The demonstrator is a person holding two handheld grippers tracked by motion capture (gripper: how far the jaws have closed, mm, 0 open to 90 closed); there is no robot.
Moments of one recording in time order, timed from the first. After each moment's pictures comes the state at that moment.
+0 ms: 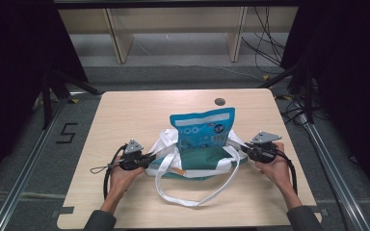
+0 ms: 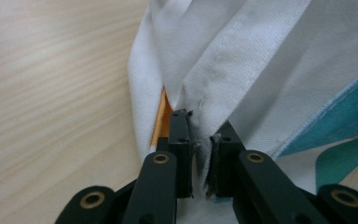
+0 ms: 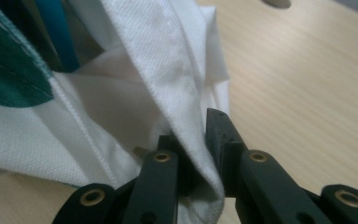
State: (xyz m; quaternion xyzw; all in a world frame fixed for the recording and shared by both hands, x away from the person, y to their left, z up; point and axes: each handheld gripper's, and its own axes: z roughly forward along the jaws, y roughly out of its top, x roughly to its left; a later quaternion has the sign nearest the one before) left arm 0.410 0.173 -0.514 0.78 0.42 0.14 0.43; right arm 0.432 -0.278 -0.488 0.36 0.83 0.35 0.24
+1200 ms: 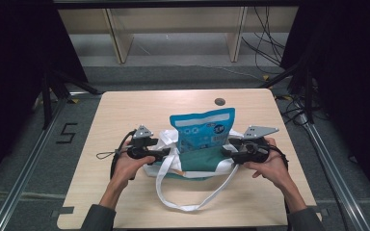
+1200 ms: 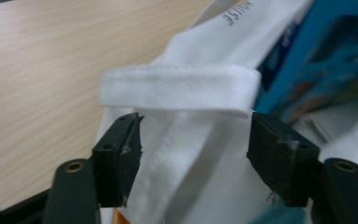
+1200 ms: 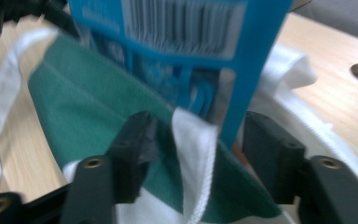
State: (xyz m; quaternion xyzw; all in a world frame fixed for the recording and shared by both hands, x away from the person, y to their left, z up) left arm 0.426 0.138 -0.452 0.79 0.39 0.14 0.44; right arm 0.408 -0.232 -0.429 0.30 0.84 0.44 0.13
